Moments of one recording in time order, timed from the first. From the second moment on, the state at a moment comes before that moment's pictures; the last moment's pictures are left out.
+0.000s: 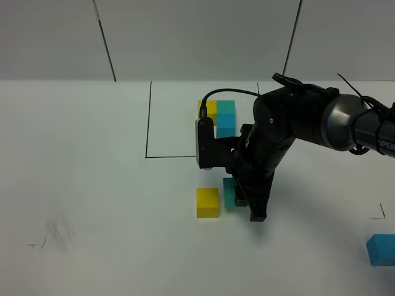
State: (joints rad) left arm 0.01 -0.01 -0.51 -0.01 1.07 -0.01; right arm 0.56 2.00 -1.38 0.09 0.79 -1.08
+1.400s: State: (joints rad) left arm 0.01 -0.01 -0.51 -0.01 1.07 -0.01; right arm 0.58 2.18 -1.53 0.13 0.82 -1.13
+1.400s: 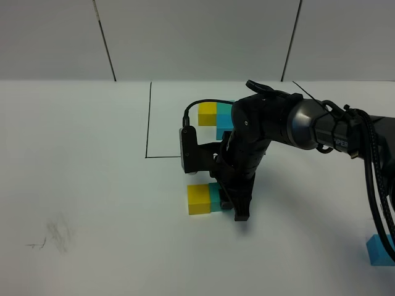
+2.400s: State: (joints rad) left arm 0.01 -0.01 -0.51 -0.01 1.07 -0.01; right arm 0.36 1.75 -1.15 -0.08 0.67 -0.07
